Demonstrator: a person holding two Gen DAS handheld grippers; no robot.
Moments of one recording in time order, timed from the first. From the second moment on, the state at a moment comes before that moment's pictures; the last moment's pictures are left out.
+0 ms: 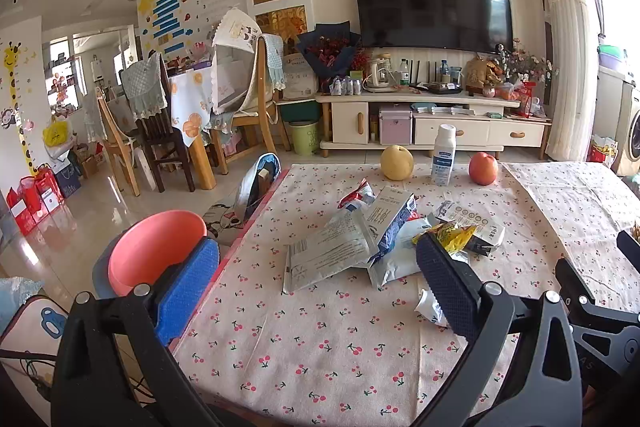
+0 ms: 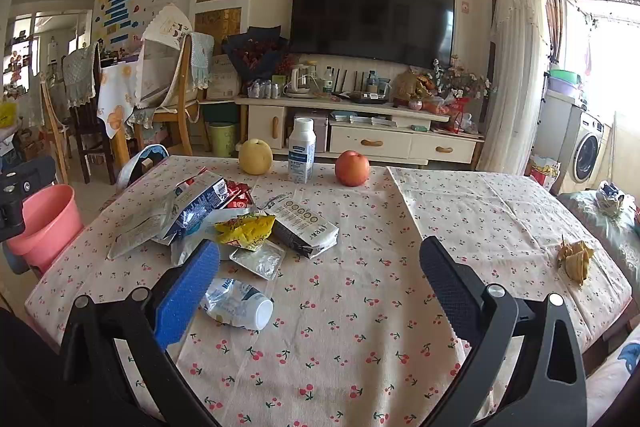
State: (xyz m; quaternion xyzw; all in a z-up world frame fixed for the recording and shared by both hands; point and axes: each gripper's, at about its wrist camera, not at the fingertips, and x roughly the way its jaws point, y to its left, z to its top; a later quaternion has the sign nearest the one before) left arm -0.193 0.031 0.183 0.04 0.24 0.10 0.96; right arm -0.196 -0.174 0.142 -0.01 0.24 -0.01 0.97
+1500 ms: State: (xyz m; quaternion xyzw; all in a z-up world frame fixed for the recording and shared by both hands) left arm -0.189 0.032 0.169 0.03 0.25 0.09 0.96; right arm -0.189 -0.181 0.132 -0.01 0.26 -0.01 0.97
